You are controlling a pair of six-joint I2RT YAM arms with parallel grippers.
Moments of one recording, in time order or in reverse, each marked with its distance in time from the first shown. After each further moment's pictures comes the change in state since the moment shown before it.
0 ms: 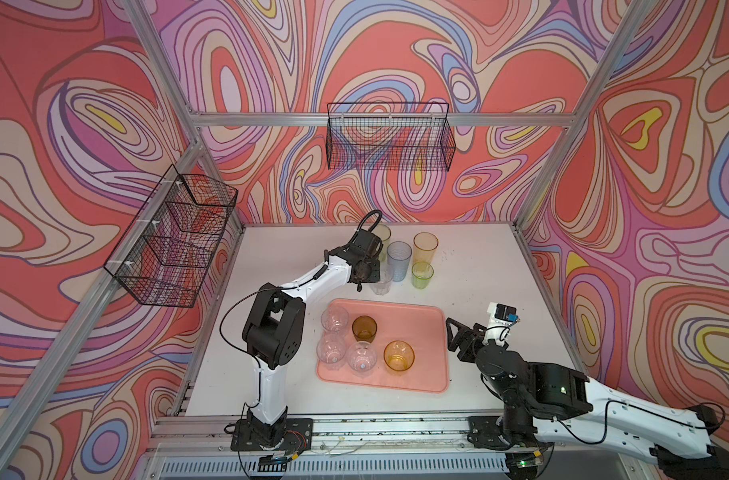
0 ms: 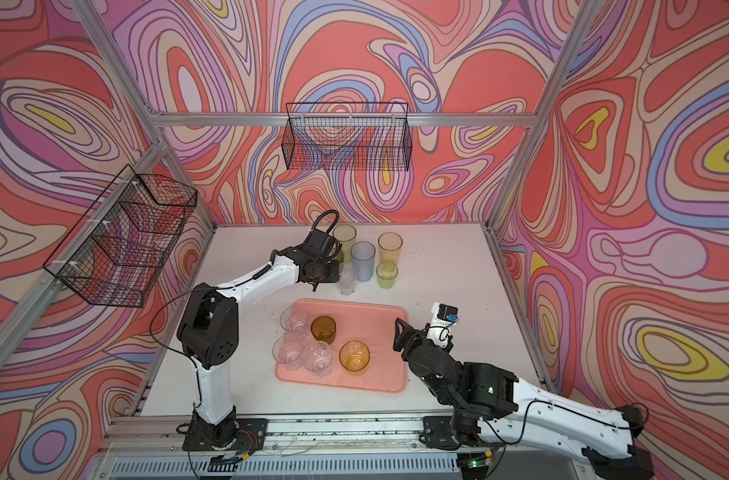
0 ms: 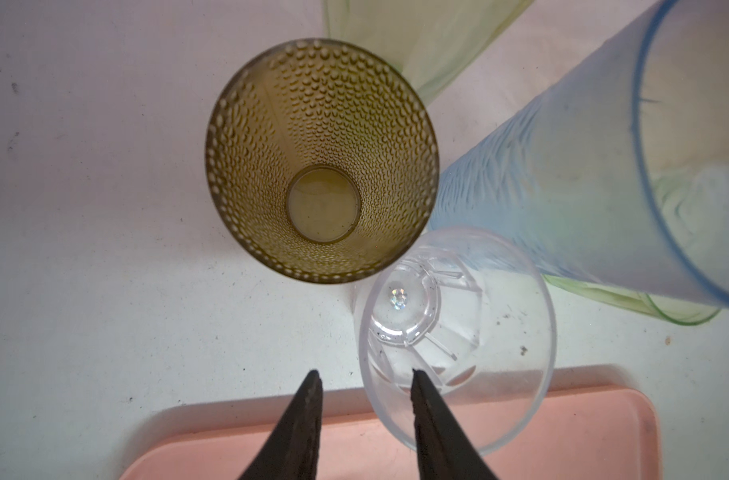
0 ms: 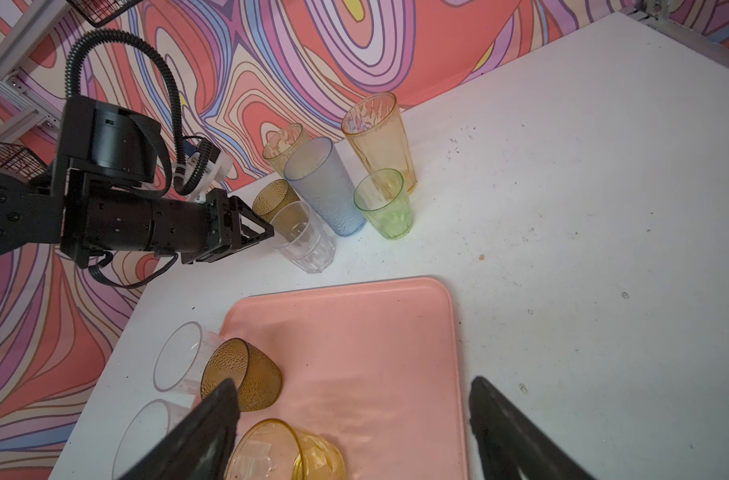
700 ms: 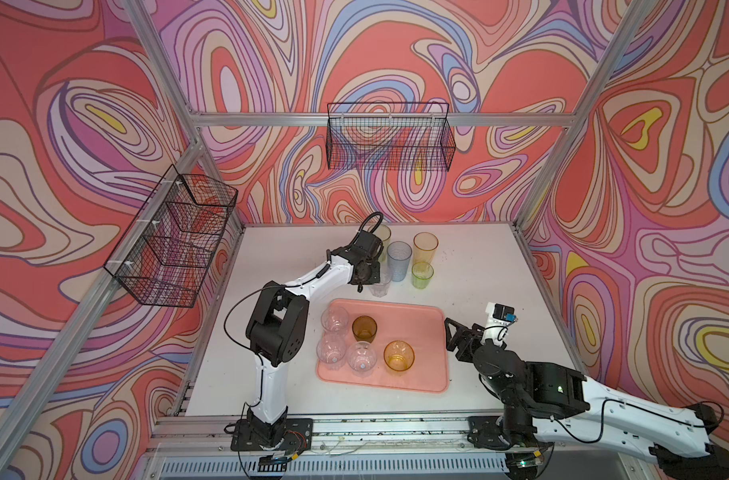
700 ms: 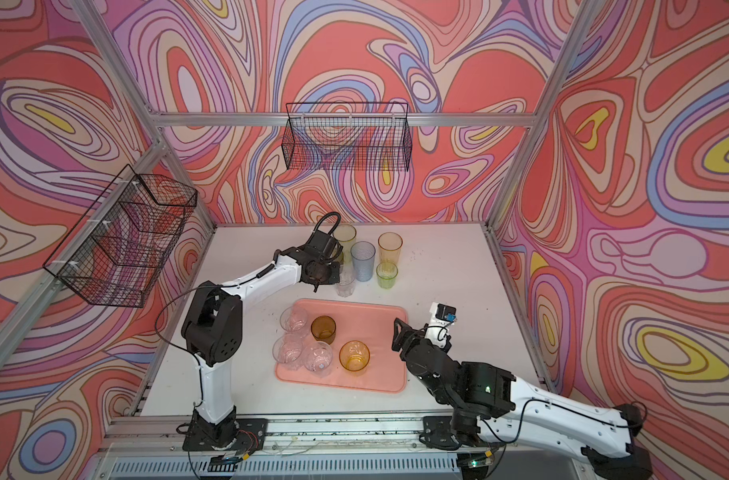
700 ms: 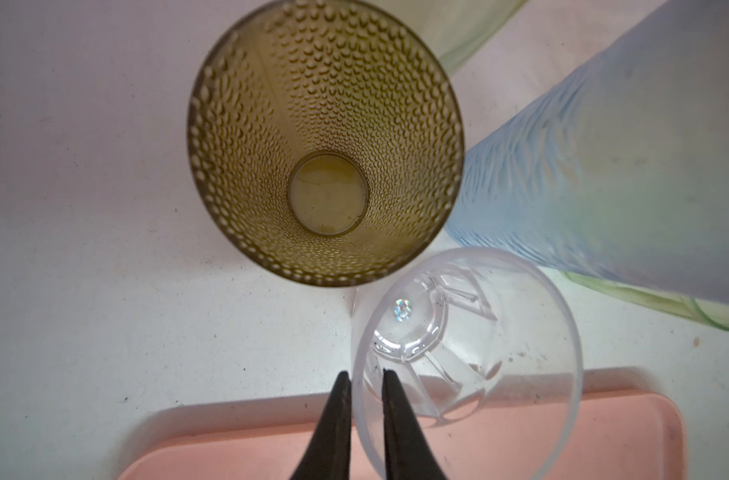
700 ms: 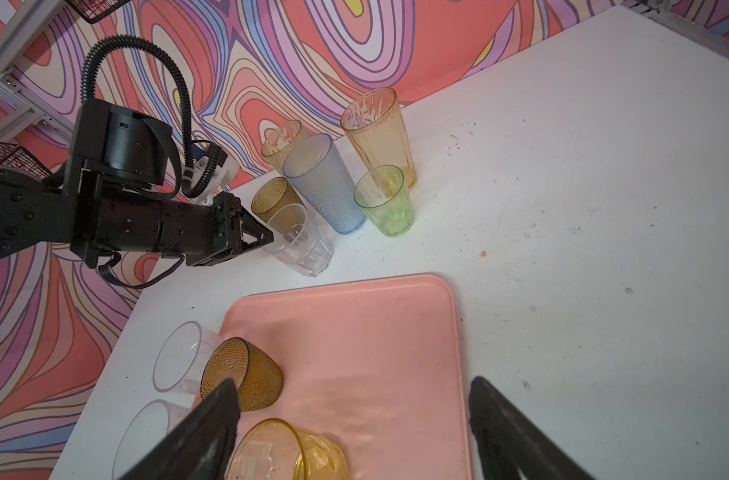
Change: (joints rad) left arm 0.000 0.024 0.010 -0.018 0.002 0.003; right arm 0.000 0.016 0.000 0.005 -0.002 0.016
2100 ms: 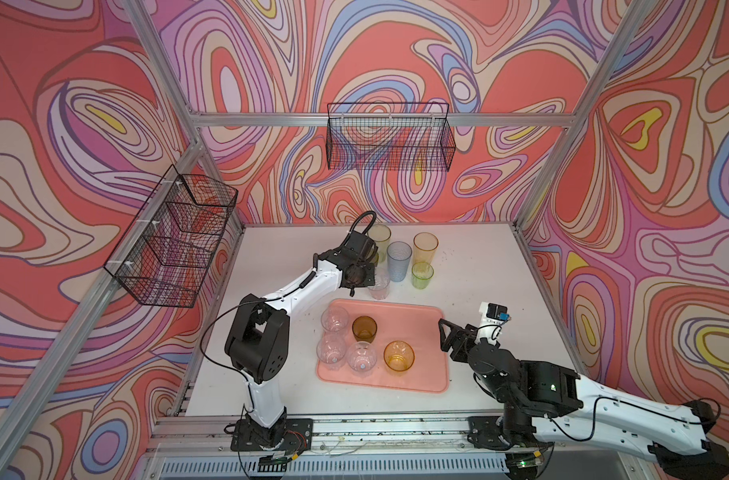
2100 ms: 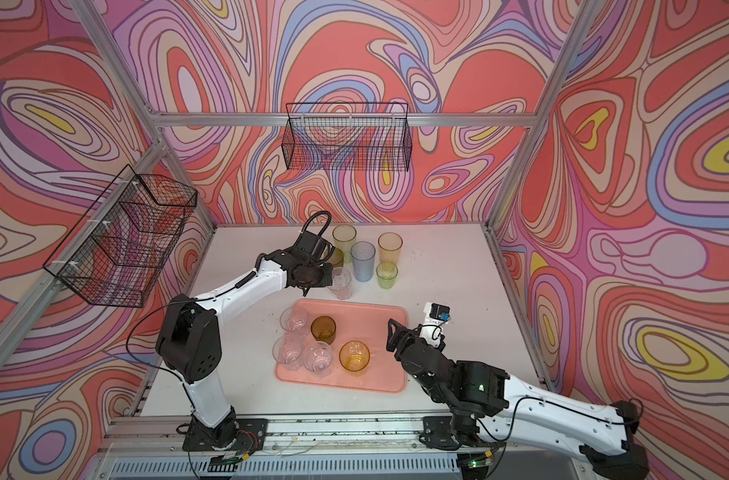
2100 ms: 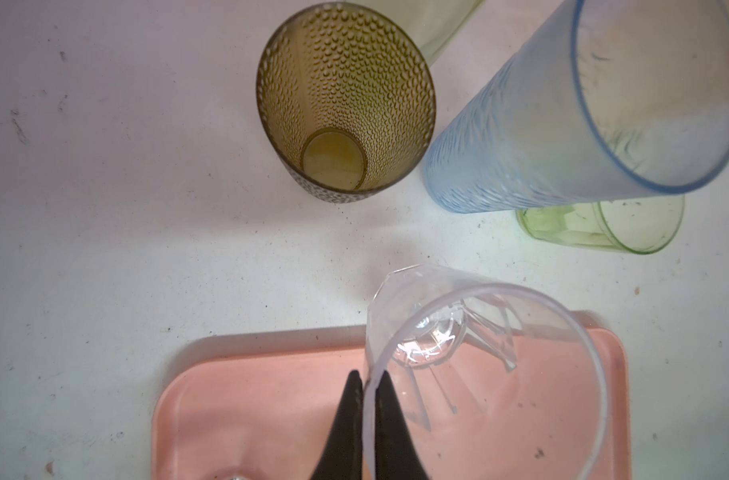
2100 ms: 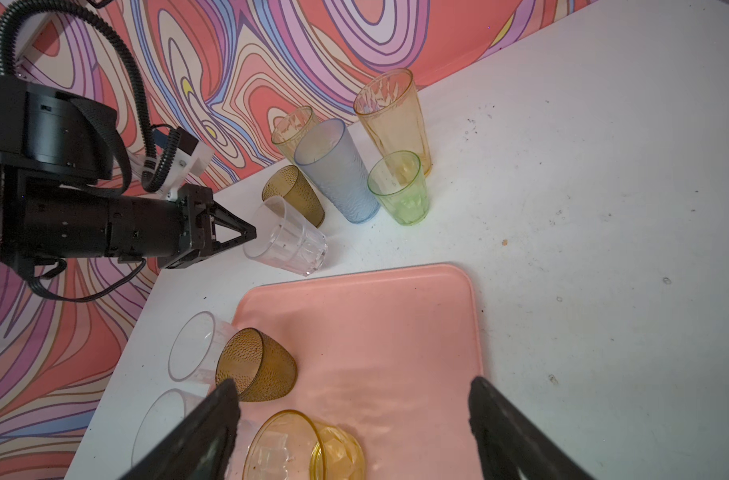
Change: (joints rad) left arm -0.003 -0.193 -0.123 -0.023 0.024 -0.004; right arm 0.000 0.045 -0.001 0.057 -0.042 0.005
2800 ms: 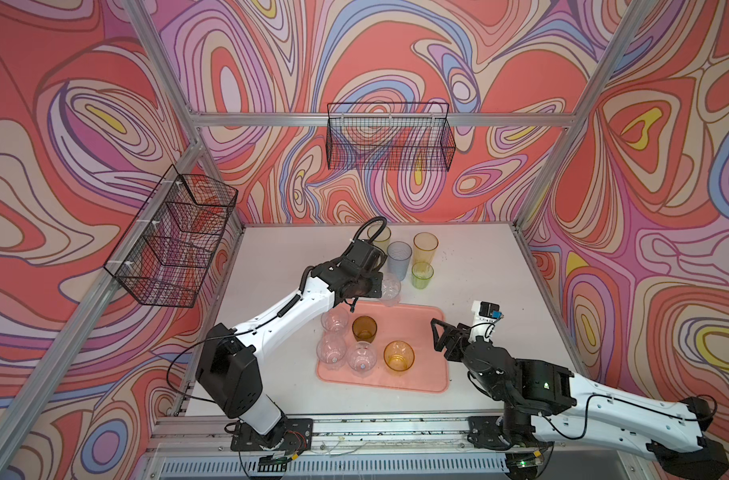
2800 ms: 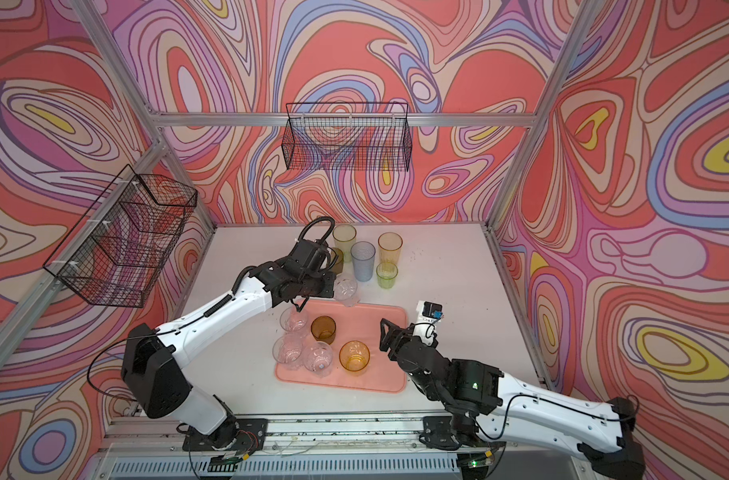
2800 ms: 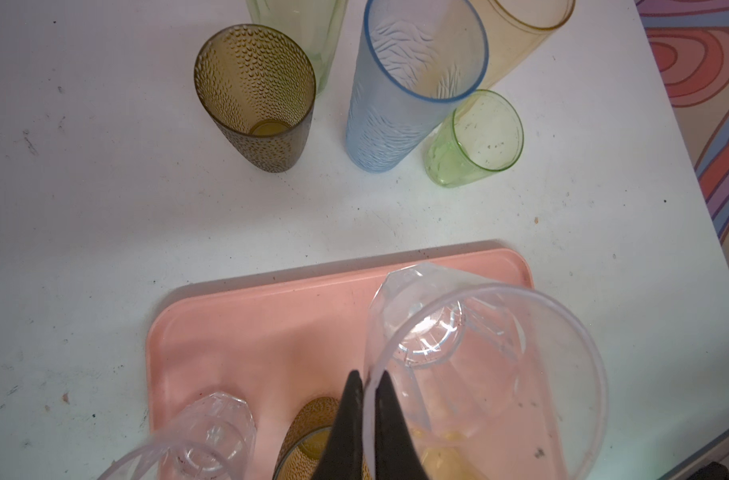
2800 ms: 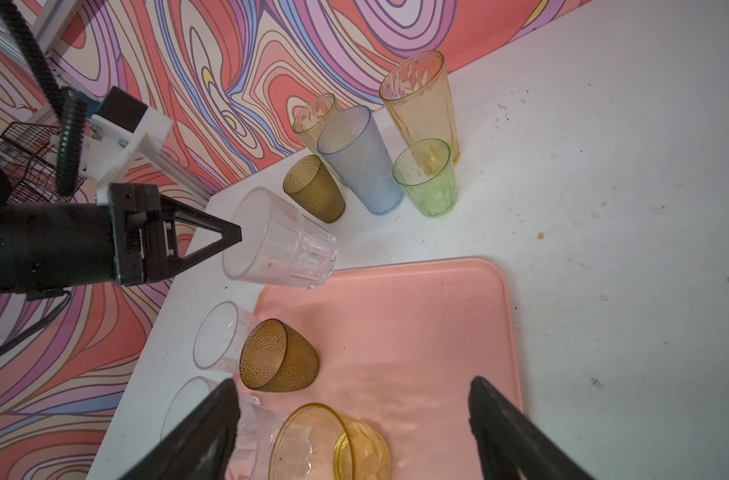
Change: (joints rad) left arm -0.157 -0.227 -0.098 -0.045 -0.044 -0.002; right arm 0.000 0.034 0.000 0.077 -0.048 -0.013
